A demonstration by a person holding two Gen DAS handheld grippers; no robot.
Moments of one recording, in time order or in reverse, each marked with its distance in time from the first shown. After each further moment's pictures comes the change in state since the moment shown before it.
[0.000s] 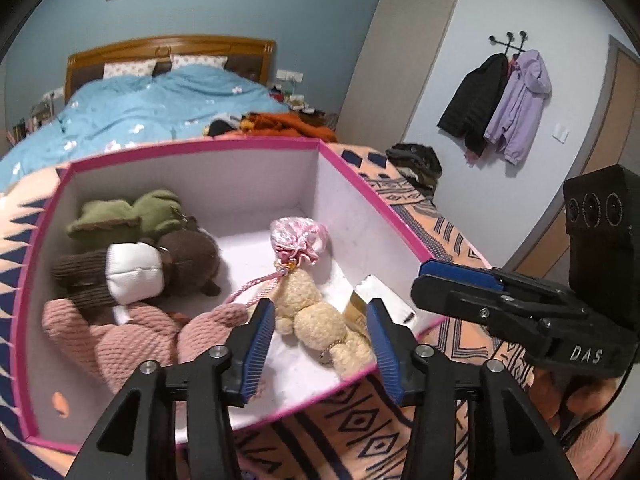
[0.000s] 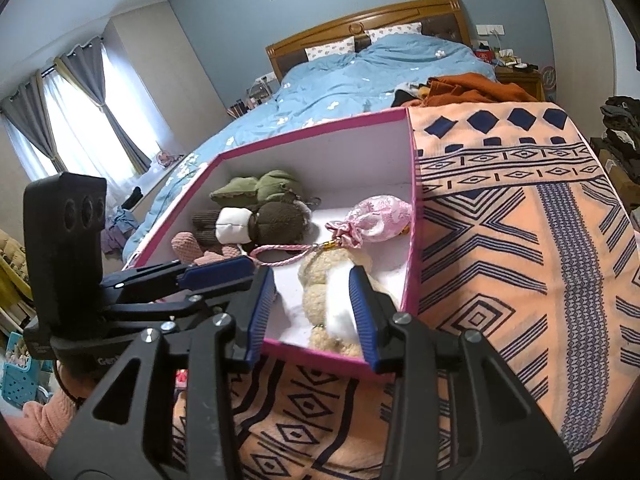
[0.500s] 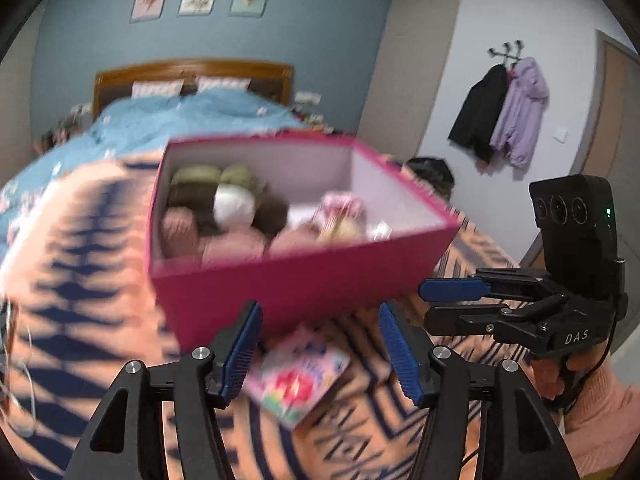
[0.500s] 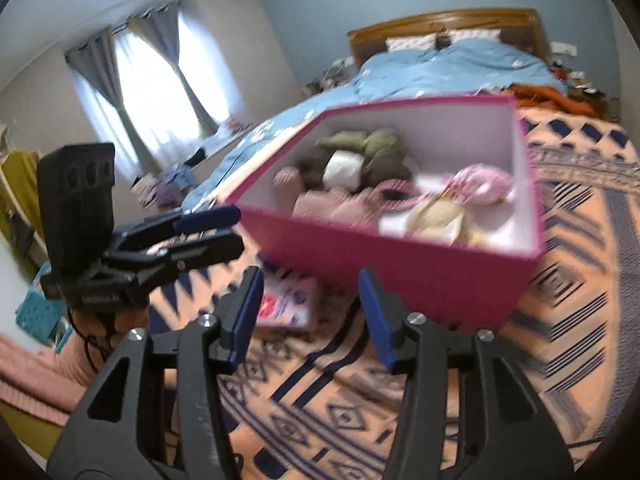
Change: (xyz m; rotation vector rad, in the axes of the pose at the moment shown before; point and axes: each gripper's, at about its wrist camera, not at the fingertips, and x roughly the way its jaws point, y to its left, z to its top) left arm -0.085 0.033 -0.083 -0.009 -0.055 0.077; right arm 0.005 0.064 -0.061 -0.162 0.107 0.215
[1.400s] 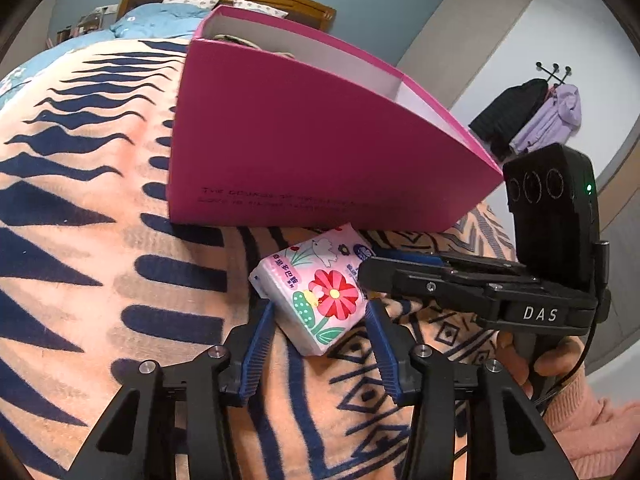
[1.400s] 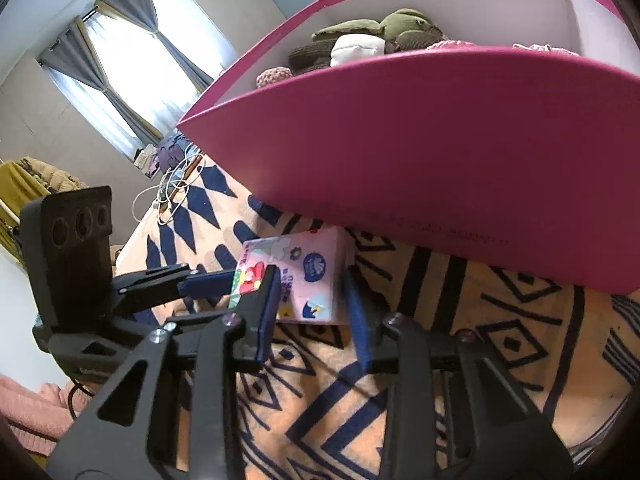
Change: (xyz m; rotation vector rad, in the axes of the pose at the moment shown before) left arm 0.040 0.032 -0.048 -0.231 0.173 -0.097; right arm 0.096 -0.009 -0.019 0.139 0.187 0.054
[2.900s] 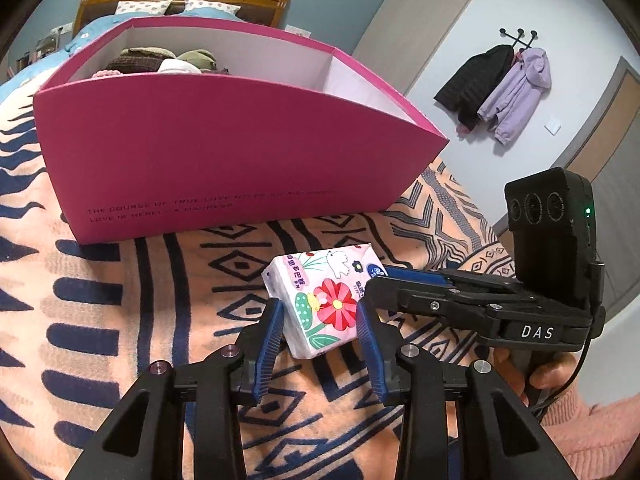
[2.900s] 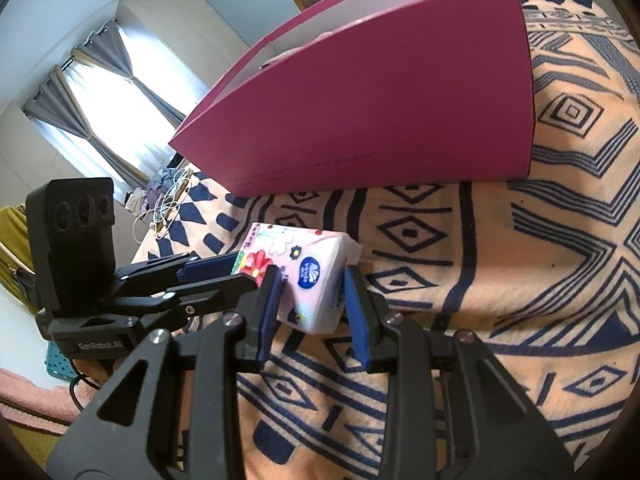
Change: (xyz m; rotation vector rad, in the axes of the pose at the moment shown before) left arm 0.020 -0.050 0.002 0.115 0.051 -0.056; right arm -0.069 -0.027 -0.051 0.131 -0.117 -0.047
